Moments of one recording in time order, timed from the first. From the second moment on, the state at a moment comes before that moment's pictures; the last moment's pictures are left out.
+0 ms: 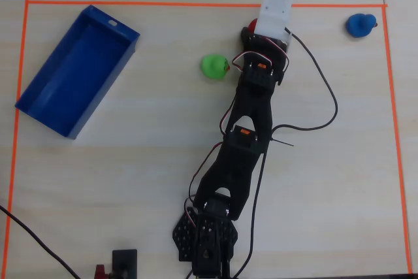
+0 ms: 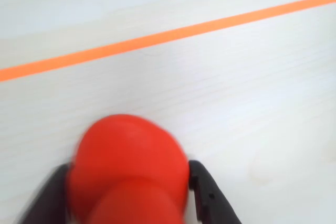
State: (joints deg) arm 23.6 51.0 75.5 13.8 -92.4
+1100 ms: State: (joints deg) arm -34.5 99.5 89.3 65.0 -30.4
